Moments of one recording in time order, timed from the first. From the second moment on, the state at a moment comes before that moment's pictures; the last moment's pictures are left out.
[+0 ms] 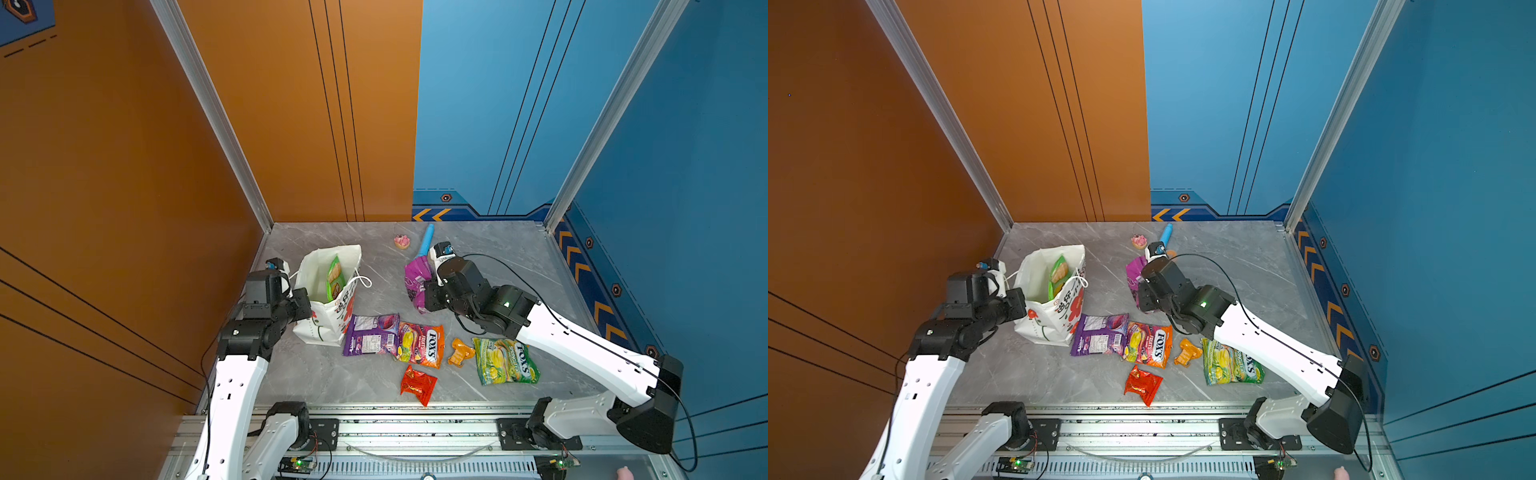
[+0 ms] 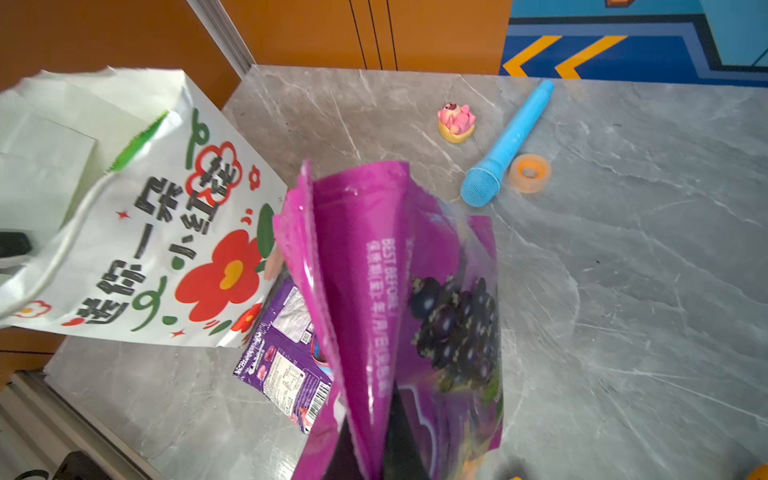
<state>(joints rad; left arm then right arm) 0.01 0.86 1.00 -0.86 0.06 -0.28 0.90 1.34 1.30 -0.59 0.27 0.50</state>
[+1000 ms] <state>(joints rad) -0.08 0.92 1.17 -0.92 -0.07 -0.27 1.01 1.38 1.63 -0.30 0.14 0.44</state>
